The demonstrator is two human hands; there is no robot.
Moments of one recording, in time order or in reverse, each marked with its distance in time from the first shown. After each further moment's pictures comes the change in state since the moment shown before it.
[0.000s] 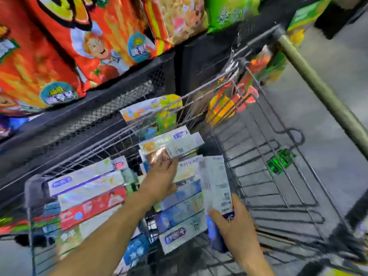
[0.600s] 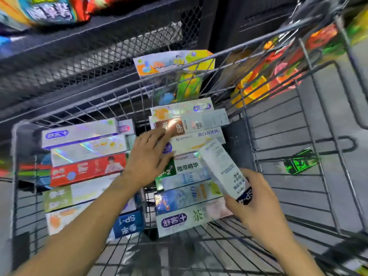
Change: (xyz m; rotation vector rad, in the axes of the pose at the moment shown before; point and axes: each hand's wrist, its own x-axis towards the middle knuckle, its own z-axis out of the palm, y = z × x) left_hand -0.011 -0.059 0.075 -0.044 0.517 -0.062; right_hand 0.066 0.018 -0.014 -0.460 -0.172 -0.372
